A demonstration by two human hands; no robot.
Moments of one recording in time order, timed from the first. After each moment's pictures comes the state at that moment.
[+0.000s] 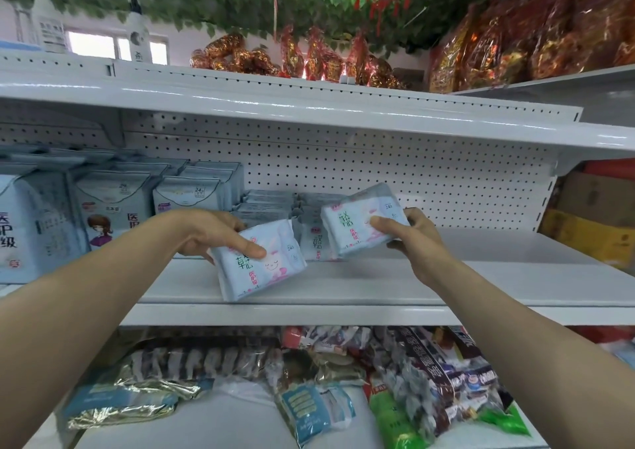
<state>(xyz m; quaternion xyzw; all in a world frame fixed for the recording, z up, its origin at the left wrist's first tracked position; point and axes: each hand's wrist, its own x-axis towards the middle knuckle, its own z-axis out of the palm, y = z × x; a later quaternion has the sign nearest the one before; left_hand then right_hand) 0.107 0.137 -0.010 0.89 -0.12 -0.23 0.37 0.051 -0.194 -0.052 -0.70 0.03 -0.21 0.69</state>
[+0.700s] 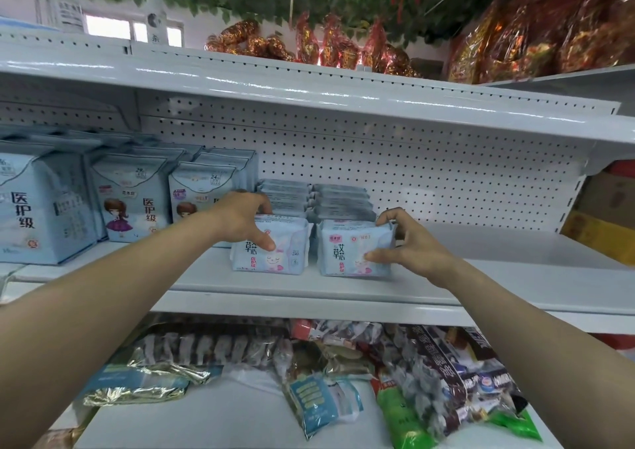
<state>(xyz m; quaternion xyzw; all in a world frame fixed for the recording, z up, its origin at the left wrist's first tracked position) 0.128 0.127 -0.025 0.97 -0.18 0.04 0.16 0.062 -0.189 -0.067 -0.84 -0.08 -0.08 0.53</state>
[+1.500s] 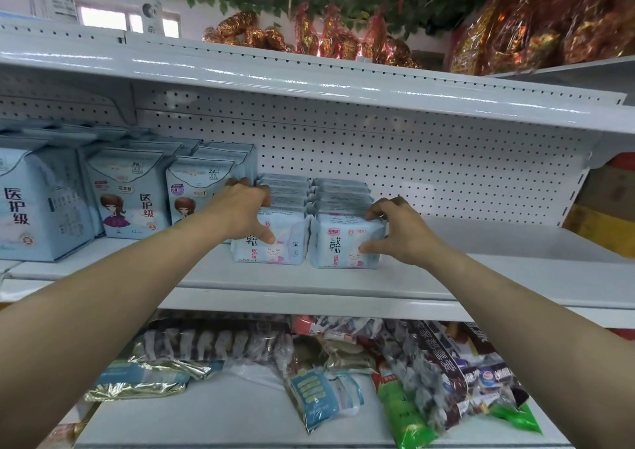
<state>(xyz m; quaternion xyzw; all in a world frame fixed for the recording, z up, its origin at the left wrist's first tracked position) 0.131 0.119 -0.029 0.98 -0.17 0.10 0.08 0.083 -0.176 -0.056 -0.96 -0.06 -0.18 0.22</state>
